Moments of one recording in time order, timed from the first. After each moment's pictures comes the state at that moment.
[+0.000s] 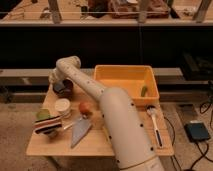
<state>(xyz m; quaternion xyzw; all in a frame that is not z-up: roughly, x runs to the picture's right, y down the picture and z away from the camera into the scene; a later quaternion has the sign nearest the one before) -0.335 -0.065 0.934 0.20 -0.29 -0.78 0.52</state>
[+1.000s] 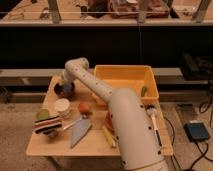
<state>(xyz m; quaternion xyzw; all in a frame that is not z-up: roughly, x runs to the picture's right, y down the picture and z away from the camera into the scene) -0.280 -0.067 0.969 0.15 -0.28 -0.78 0.54</state>
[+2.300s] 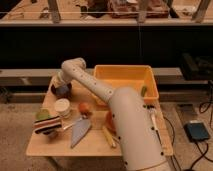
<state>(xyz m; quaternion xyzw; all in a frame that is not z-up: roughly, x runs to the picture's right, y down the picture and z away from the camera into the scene) -0.294 -0.044 0.942 0.17 -0.31 -0.79 0.50</state>
